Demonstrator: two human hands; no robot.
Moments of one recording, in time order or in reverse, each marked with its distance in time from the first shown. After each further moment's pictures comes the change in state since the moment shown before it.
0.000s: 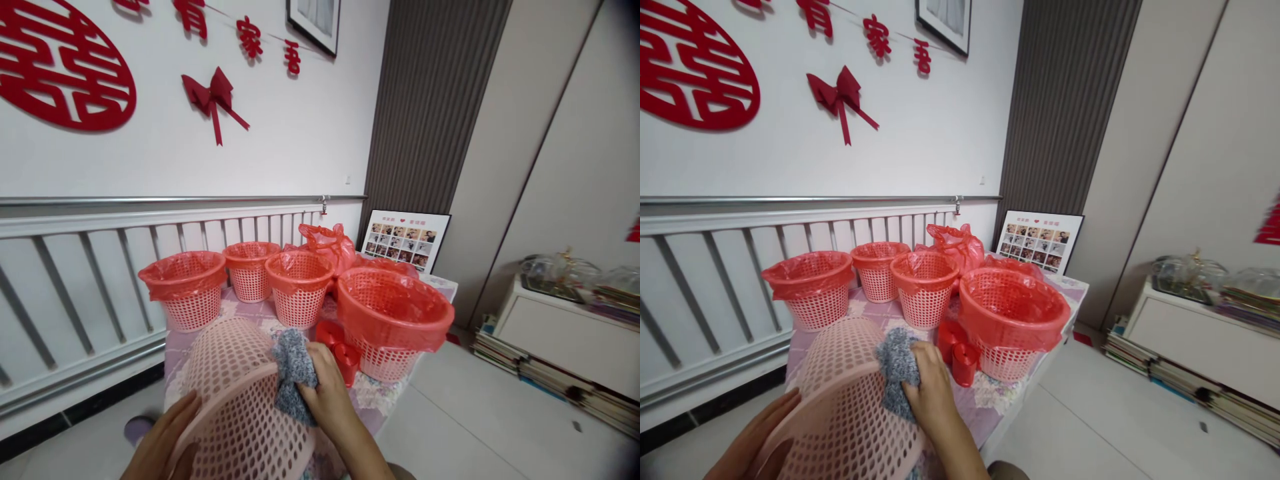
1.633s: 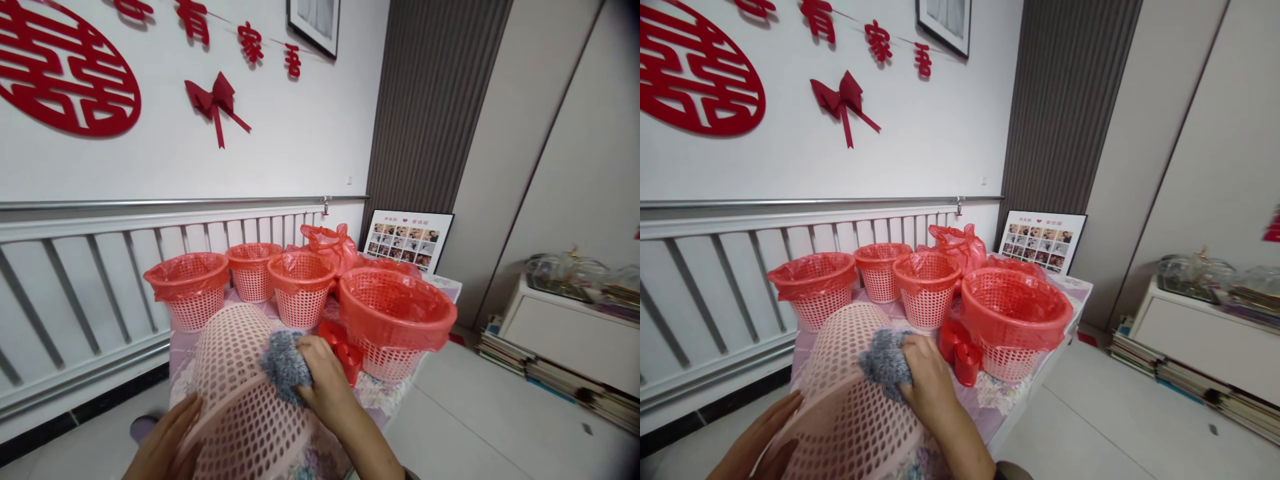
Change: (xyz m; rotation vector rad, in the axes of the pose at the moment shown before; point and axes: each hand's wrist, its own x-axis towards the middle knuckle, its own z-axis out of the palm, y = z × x) left_hand -0.001 0.000 -0.007 -0.099 0.059 -0.050; right_hand 0.021 -0.025 -0.012 -0.083 -0.093 -0.156
